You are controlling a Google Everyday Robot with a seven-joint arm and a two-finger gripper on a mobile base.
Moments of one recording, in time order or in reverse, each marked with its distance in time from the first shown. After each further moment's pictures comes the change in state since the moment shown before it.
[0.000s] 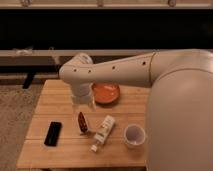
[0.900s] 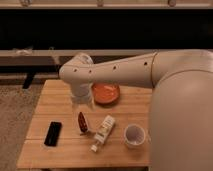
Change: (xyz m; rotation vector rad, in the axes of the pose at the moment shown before) arm 0.005 0.014 -0.009 -0.040 -0.026 -0.054
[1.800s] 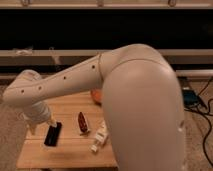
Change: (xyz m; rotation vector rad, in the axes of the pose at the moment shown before) arm 0.069 0.179 0.035 -0.038 0.056 -0.320
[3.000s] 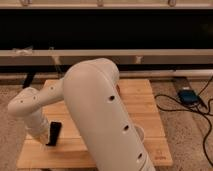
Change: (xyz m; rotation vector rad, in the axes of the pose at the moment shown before) arm 0.003 0.012 0.110 0.042 0.237 0.056
